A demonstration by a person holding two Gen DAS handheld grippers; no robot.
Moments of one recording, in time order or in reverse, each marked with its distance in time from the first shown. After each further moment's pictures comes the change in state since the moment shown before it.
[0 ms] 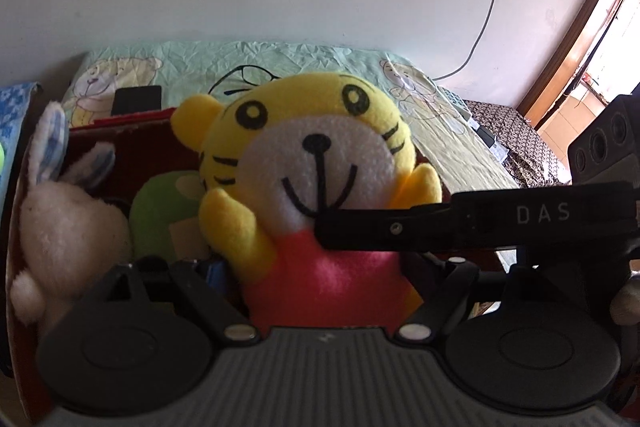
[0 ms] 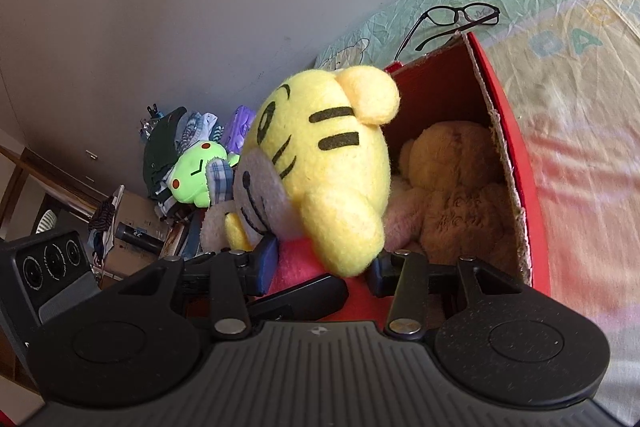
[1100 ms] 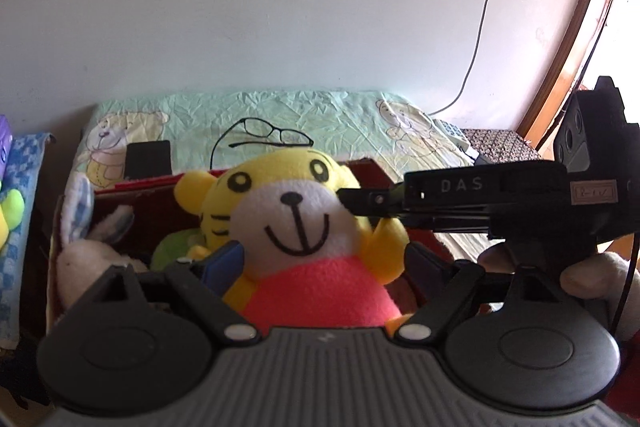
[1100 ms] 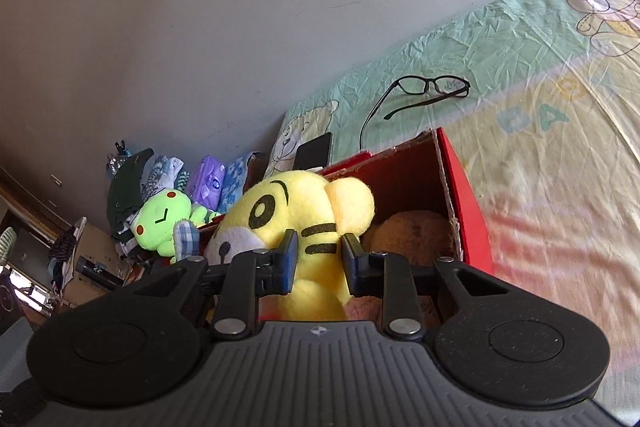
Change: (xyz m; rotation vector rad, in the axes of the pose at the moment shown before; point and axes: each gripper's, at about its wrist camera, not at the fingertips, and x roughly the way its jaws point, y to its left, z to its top) left arm -0.028 -0.019 0.010 0.059 -0.104 0.031; right arm -0.010 0.001 0.023 -0.043 -0.151 -0.125
